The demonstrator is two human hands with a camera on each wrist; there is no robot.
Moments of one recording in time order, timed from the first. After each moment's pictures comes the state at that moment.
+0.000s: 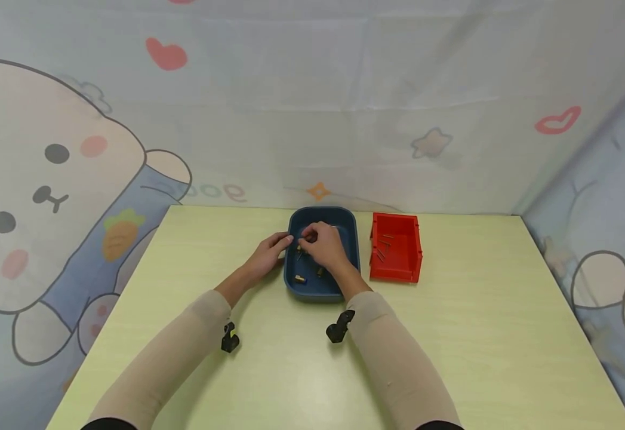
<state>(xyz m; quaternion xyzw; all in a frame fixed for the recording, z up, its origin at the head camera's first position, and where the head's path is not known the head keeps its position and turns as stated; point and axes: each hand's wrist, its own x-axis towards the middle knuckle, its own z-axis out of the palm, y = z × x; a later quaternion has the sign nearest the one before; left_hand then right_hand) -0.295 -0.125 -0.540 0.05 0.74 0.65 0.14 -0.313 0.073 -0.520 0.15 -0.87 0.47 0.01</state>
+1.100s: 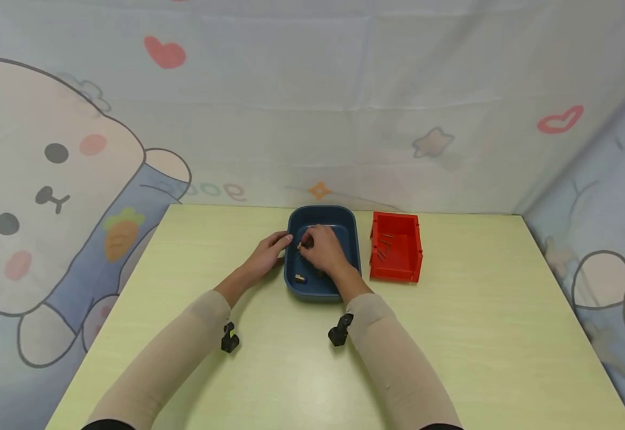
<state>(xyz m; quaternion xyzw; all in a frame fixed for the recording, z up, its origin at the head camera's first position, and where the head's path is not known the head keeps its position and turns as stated) -0.295 -0.125 -0.540 0.04 0.73 0.67 0.13 -0.318 0.074 -0.528 0.23 -0.91 0.35 0.03</state>
